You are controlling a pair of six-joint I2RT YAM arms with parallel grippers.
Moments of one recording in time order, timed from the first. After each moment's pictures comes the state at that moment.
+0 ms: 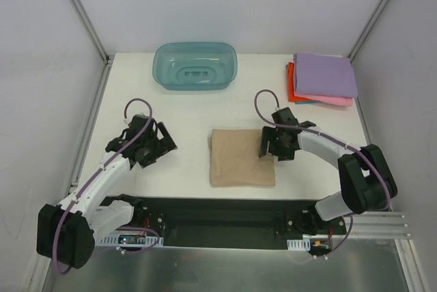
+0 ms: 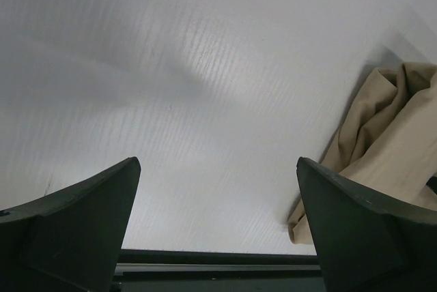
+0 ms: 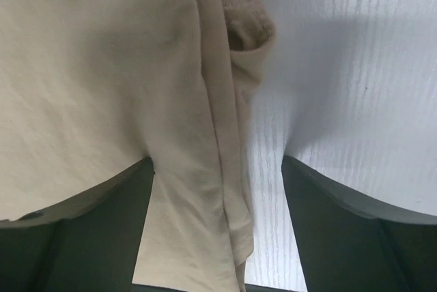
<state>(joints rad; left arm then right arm) -0.29 0.98 0.63 -0.65 -0.01 -0.82 0.44 1.47 0.79 -0.53 -0.05 0.55</state>
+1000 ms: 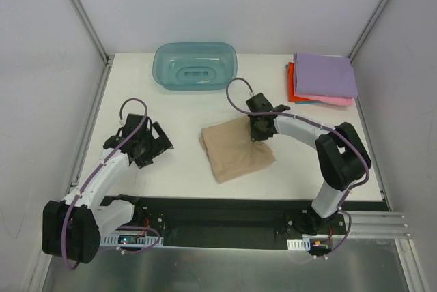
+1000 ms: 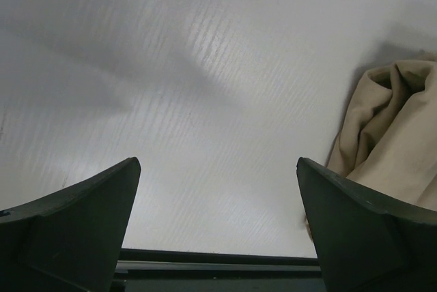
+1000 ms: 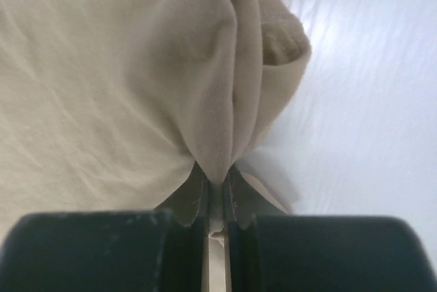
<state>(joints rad) -0.19 1.03 0.63 -0.65 0.05 -0.79 0.59 1.73 1.09 -0.52 0.12 0.48</state>
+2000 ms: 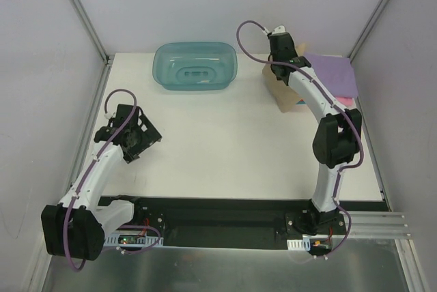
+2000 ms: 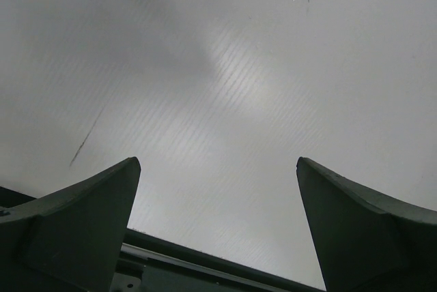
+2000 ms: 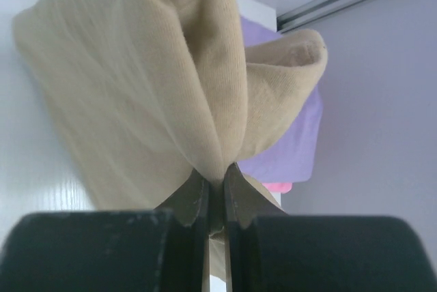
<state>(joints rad) -0.11 1.04 0.78 -0.83 -0.08 -0.77 0.36 1.96 1.80 -0.49 0.68 -0.32</state>
